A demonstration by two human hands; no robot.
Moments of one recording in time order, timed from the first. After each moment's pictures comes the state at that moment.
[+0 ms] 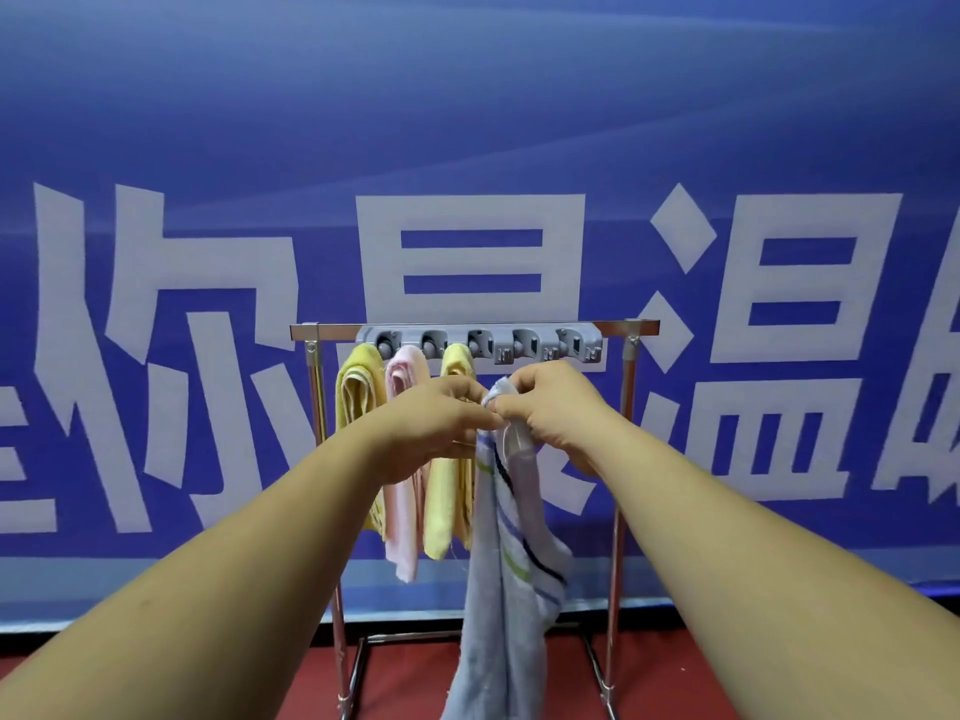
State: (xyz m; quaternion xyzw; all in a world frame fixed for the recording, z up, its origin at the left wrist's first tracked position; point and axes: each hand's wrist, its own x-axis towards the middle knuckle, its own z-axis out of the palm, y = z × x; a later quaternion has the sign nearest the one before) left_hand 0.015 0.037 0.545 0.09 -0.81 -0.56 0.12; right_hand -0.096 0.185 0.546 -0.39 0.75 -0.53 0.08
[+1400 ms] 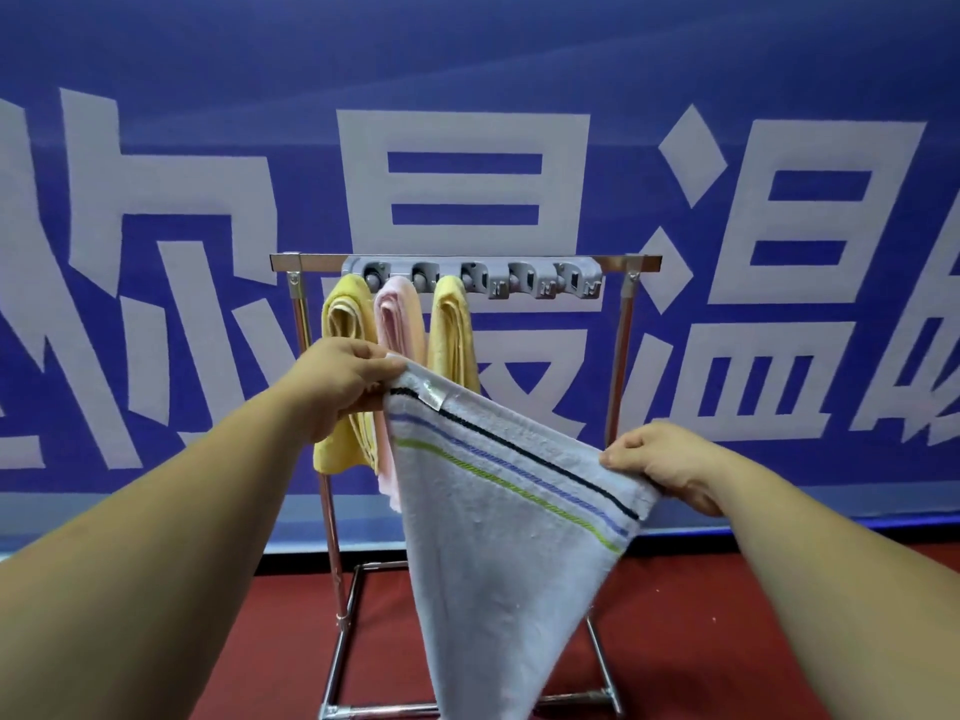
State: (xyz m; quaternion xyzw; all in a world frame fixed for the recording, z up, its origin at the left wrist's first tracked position) left_hand 0.042 -0.033 0.499 0.23 -0.72 -0.61 0.23; right_hand -0.167 0.286 0.425 -0.23 0.83 -0.45 0.22
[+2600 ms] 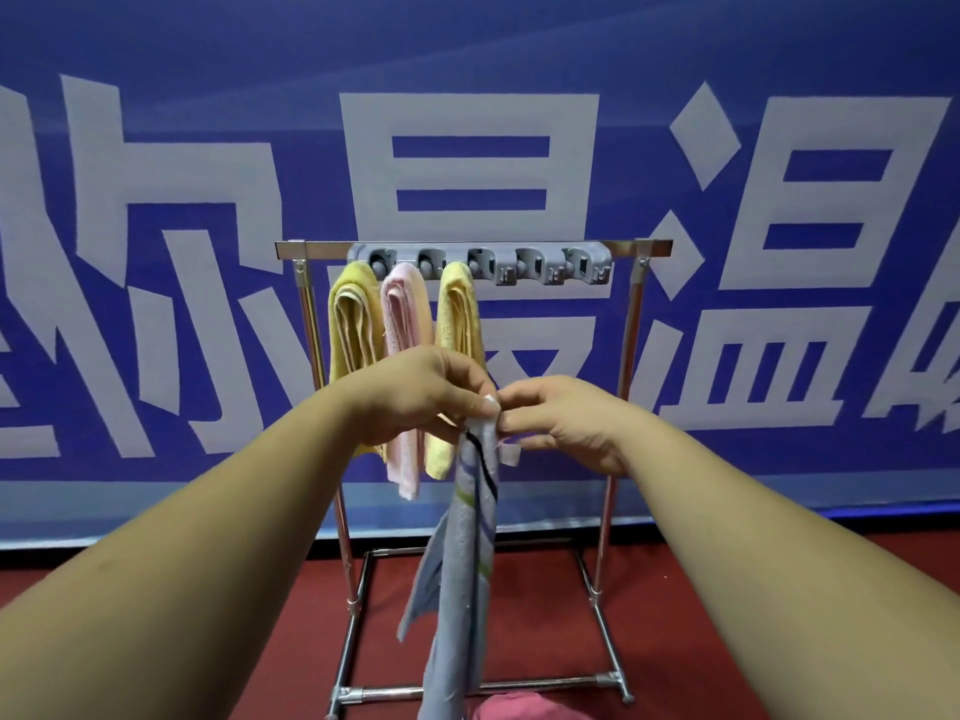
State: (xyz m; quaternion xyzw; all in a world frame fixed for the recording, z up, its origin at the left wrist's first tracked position) left_hand 0.032 0.024 0.502 0.05 -0.84 -0.55 0.01; right_hand -0.103 0.200 0.463 -0.42 0.70 -0.50 0.30
